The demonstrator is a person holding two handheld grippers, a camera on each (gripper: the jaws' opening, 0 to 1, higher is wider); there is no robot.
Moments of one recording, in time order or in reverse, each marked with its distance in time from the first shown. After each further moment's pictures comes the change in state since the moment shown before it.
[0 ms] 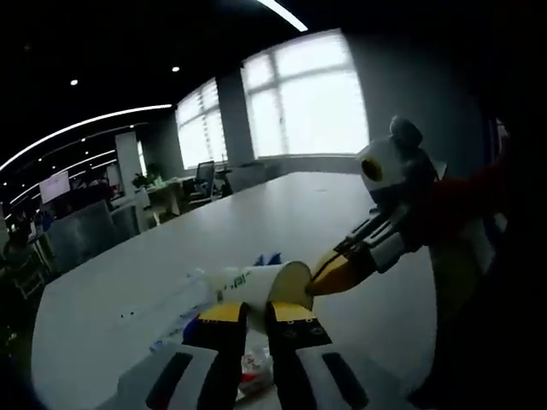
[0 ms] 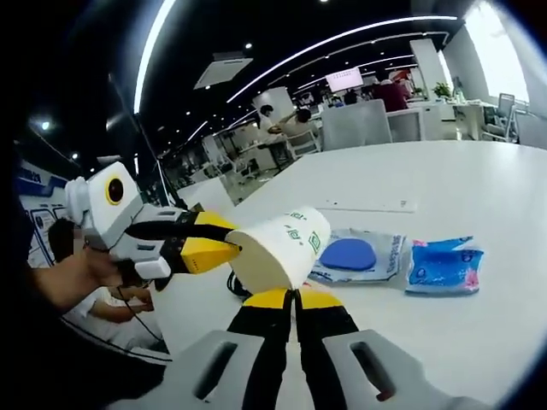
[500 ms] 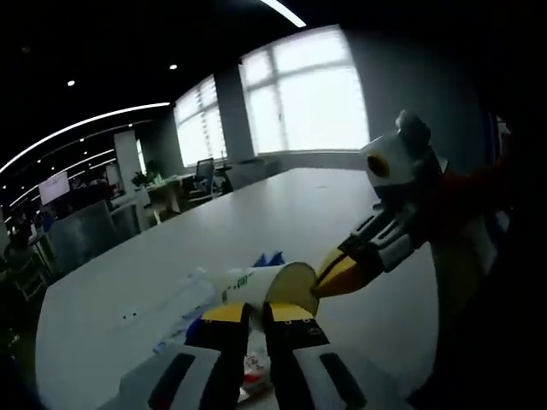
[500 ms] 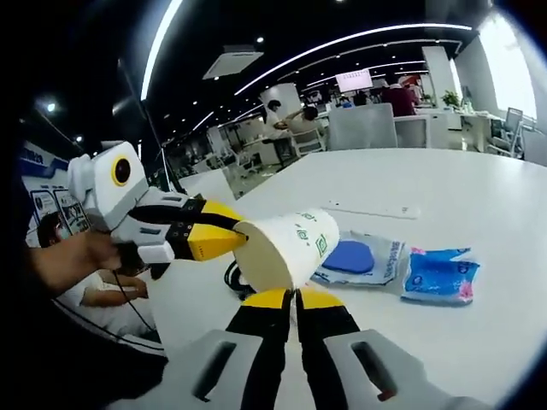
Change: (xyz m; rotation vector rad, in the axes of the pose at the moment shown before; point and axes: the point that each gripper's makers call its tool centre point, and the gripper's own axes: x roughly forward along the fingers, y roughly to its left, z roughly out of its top) left arm 0.003 0.005 0.005 0.013 0.022 0.008; right arm -0.003 0.000 0.003 -0.081 -0.007 -0.002
